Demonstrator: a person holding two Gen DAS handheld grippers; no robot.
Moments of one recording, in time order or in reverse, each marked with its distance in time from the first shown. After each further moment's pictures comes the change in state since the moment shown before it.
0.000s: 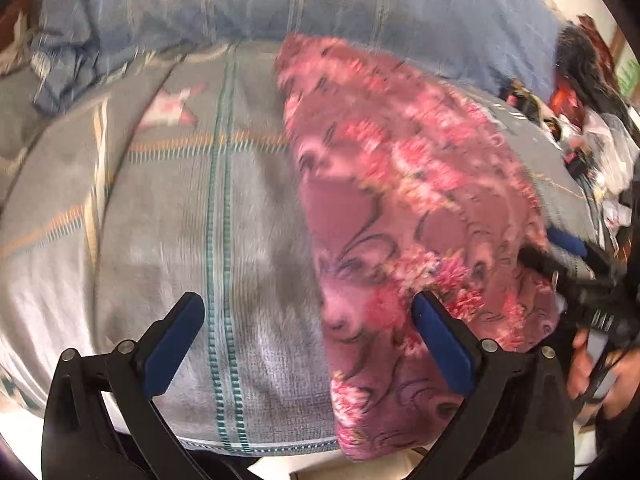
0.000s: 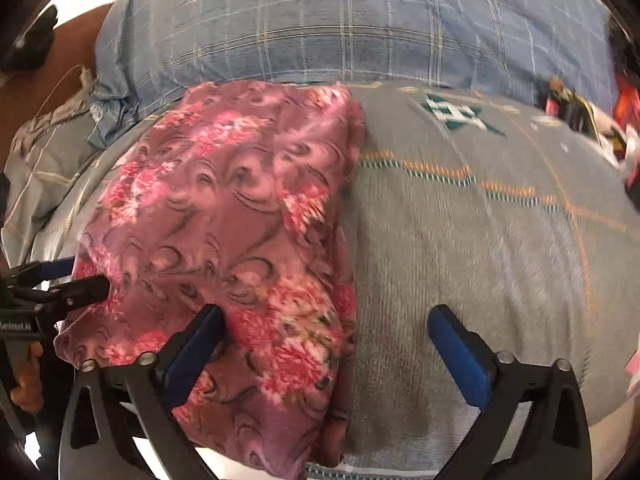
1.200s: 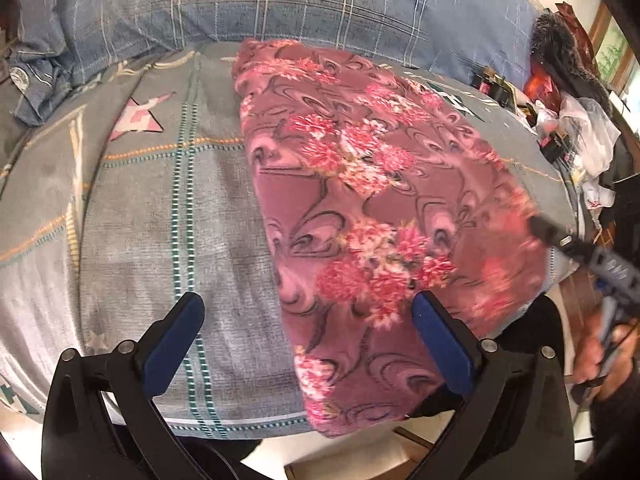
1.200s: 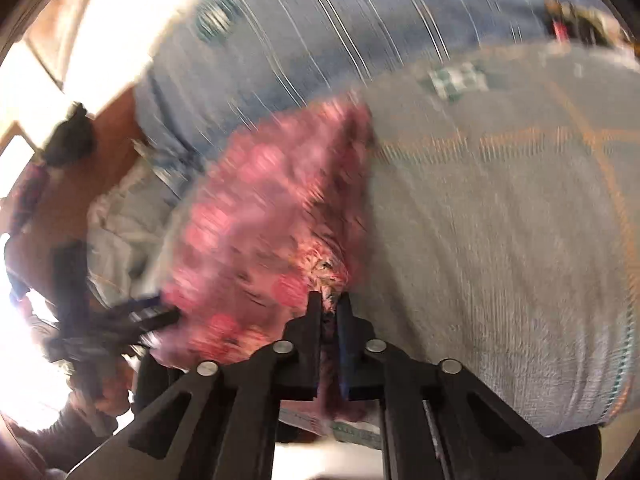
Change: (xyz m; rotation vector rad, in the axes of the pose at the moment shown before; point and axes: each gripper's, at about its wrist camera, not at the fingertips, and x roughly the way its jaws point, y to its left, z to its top) left arm -0.003 -0.020 -0.008 0.027 0.028 -0.055; right arm -0.034 -0.061 -0.018 0.238 -0.065 0.371
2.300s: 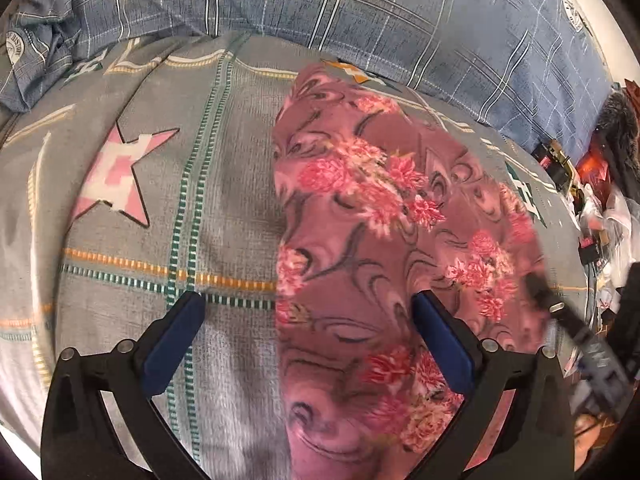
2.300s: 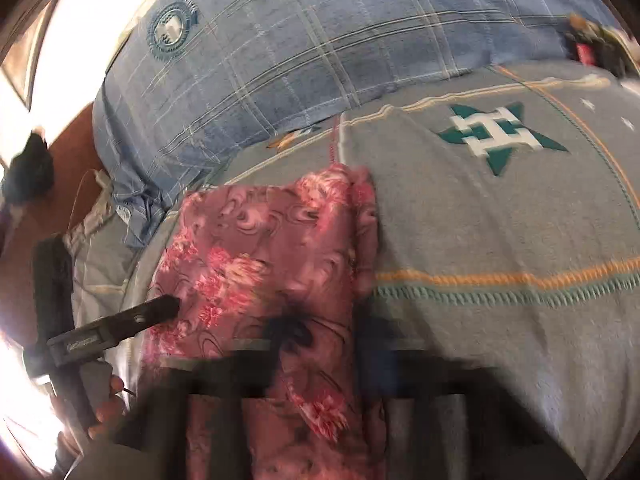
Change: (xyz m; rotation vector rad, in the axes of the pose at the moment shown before) left arm 0.072 0.031 0.076 -0.216 0.019 0.023; right arm 0.087 0.008 0.079 0.009 -0.008 -0.132
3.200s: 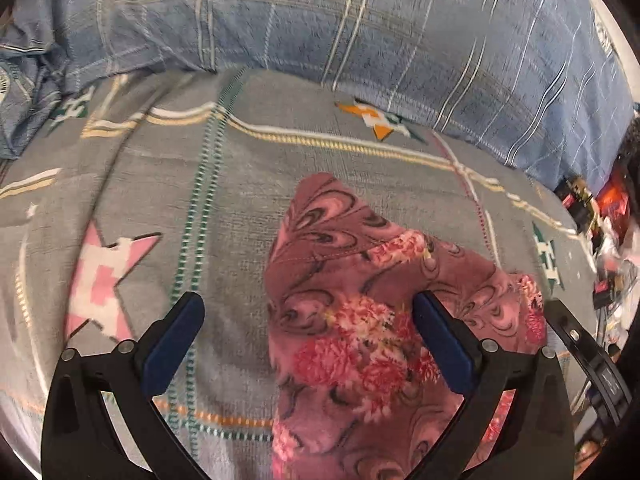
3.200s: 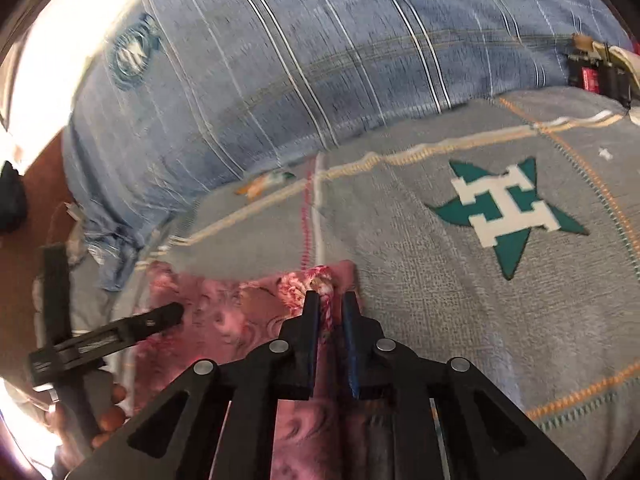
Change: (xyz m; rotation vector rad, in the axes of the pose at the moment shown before) left arm 0.018 -0.002 0.075 -0.040 0.003 0.060; right arm 0.023 -0.009 0.051 0.081 0.014 0.000
